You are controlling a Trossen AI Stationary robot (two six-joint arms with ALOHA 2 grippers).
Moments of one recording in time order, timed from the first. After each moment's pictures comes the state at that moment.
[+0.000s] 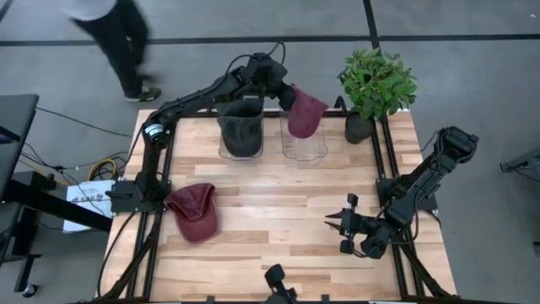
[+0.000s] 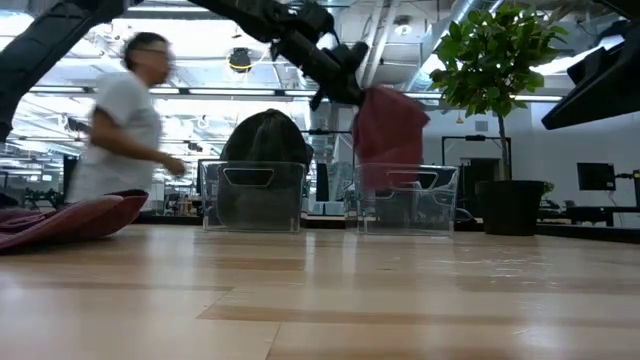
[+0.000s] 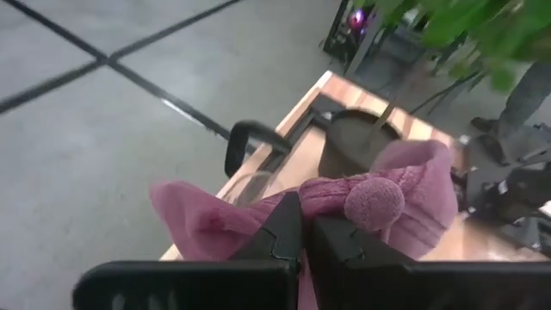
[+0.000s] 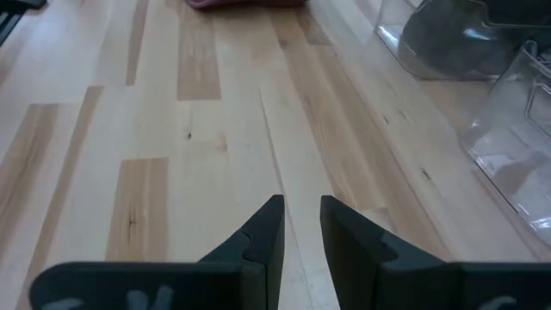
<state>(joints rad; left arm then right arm) 0.52 2.05 1.96 -0.39 0.15 -0.12 0.87 1.30 0.57 -0.23 0.87 0.65</state>
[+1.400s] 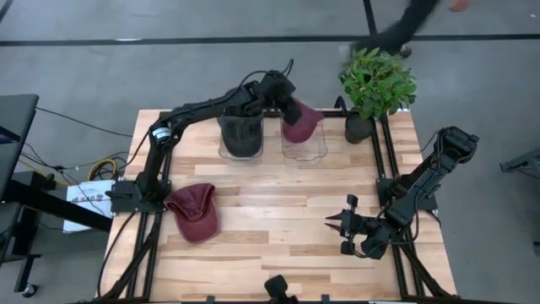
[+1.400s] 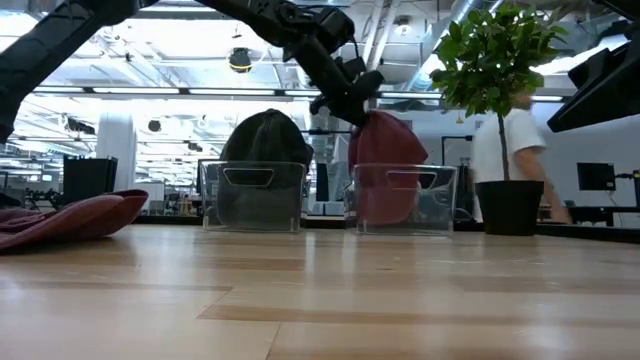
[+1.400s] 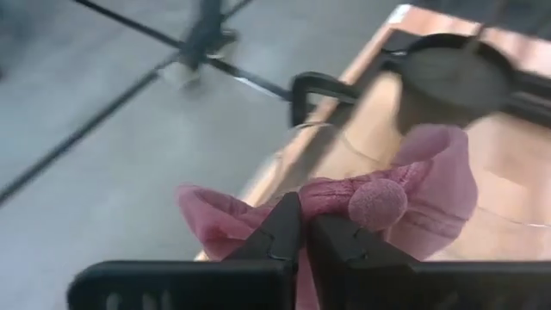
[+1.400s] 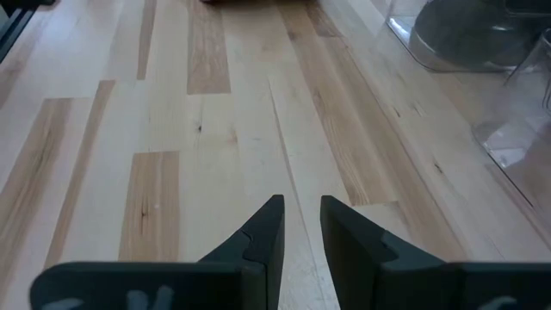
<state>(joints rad) 0.42 2.10 1.95 -0.45 -0.18 0.02 0.87 1.30 0.57 -0.23 0.84 0.66</state>
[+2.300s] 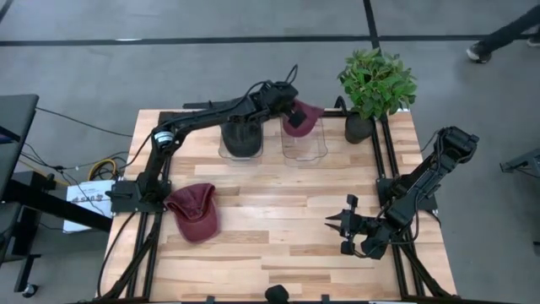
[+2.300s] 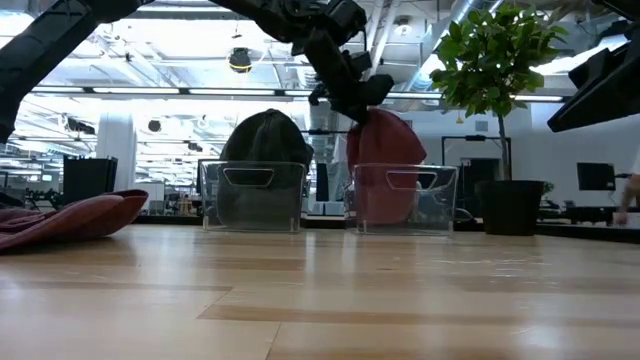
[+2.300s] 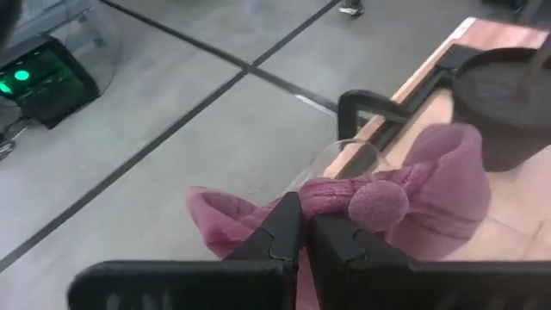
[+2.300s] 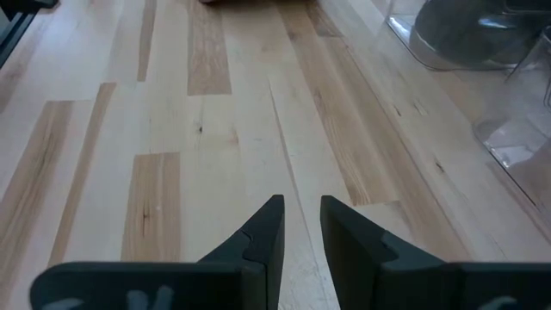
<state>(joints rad) 0.35 2.11 1.92 -0.37 -0.46 0.01 0.87 1.30 0.57 -0.22 0.84 0.67</state>
